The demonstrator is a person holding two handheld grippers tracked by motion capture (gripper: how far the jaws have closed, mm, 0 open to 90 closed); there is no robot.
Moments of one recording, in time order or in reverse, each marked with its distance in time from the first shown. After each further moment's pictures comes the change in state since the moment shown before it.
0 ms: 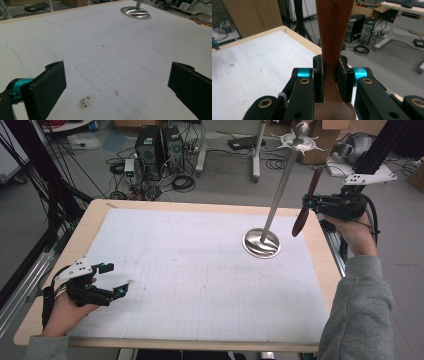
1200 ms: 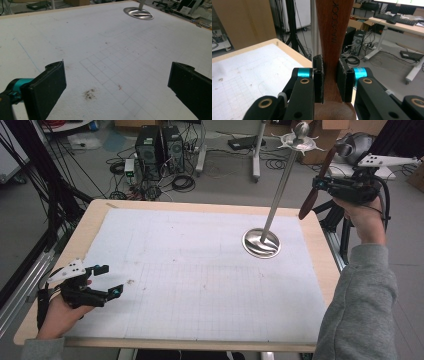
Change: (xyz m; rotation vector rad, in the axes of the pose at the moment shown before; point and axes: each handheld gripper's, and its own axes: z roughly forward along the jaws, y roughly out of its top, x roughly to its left) left arm 0.007 -0.007 -0.010 -0.008 0.006 -0.035; right arm -0.018 0.032 -0.014 -0.082 -0.053 -0.019
